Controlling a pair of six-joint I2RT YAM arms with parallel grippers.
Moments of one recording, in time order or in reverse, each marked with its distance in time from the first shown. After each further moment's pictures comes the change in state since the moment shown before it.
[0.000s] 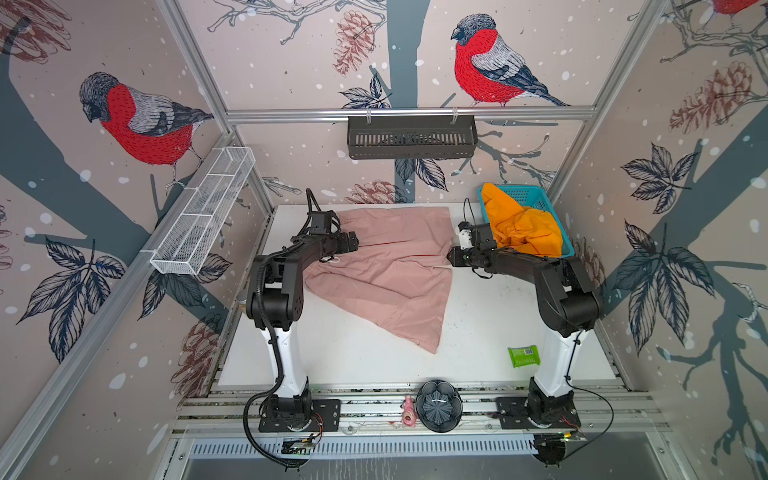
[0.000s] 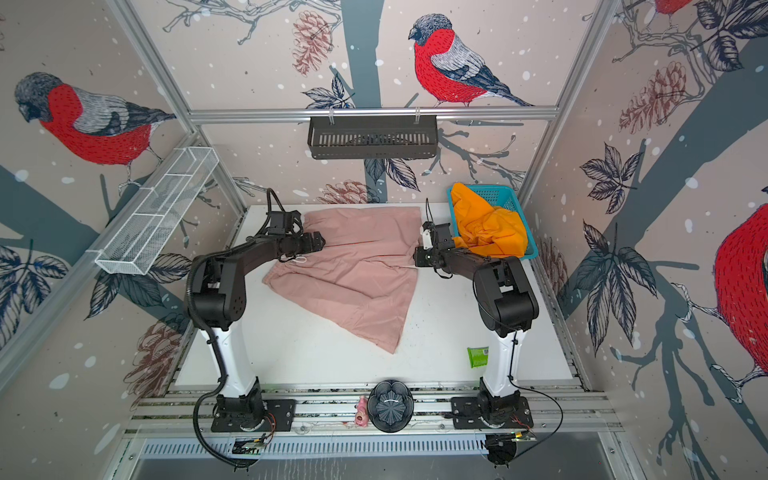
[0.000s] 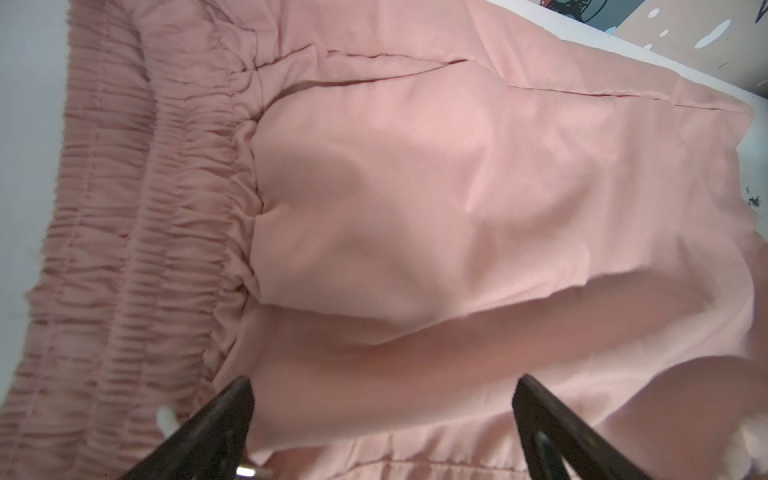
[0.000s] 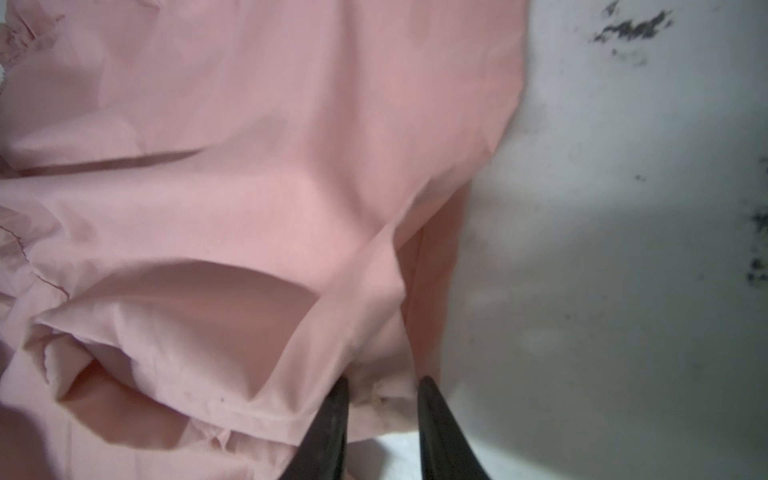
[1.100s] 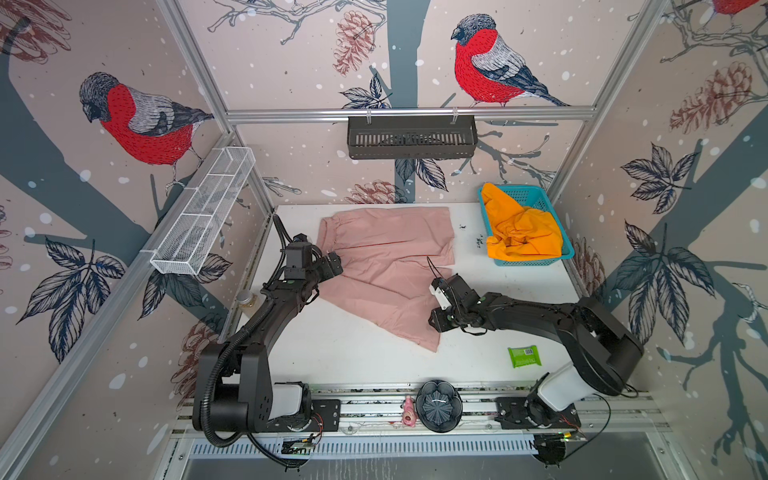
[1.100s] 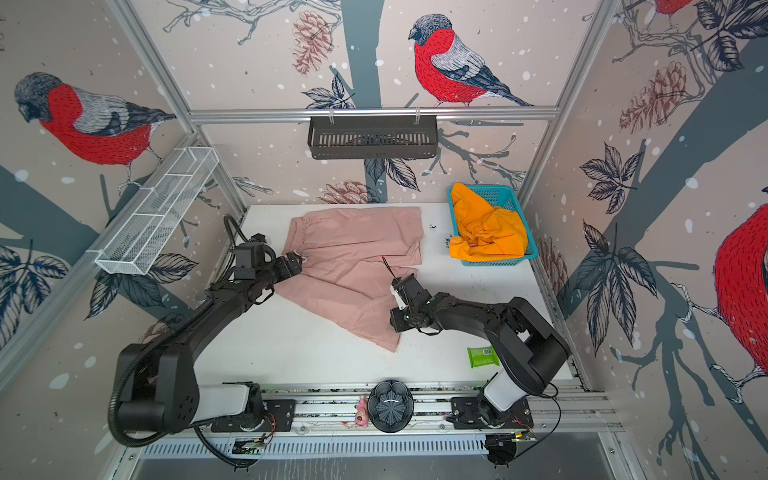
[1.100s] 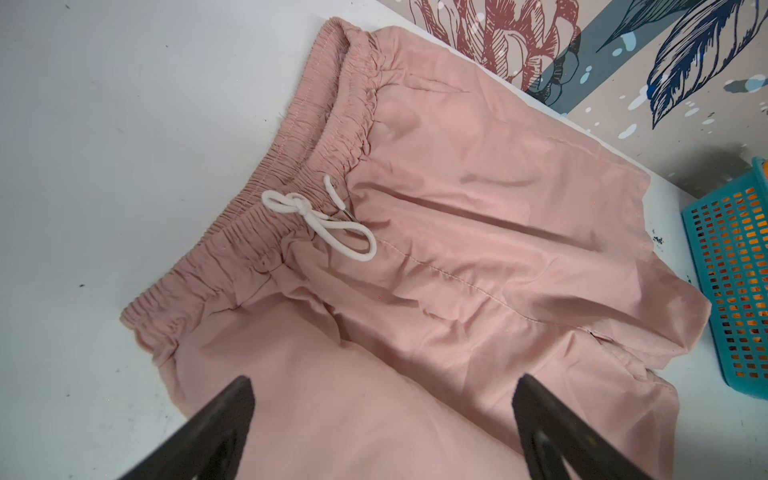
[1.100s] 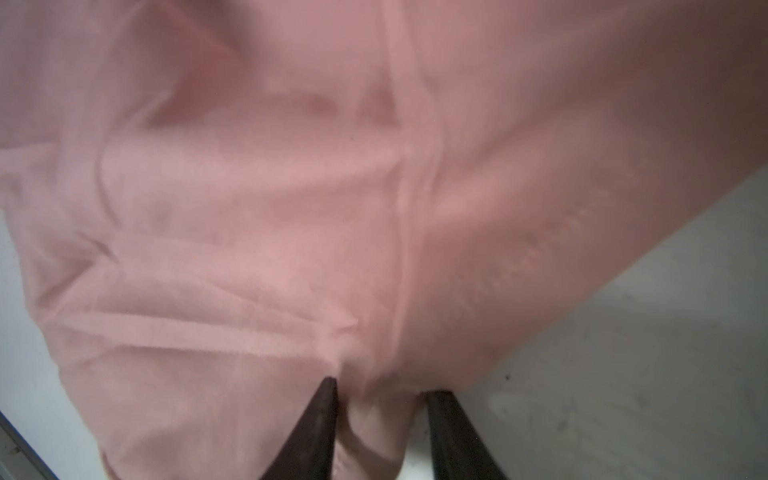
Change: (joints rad) left arm 0.021 -0.694 -0.578 0.066 -0.154 -0.203; right arm 0.444 -0.372 -0.465 -0.140 0.076 0.193
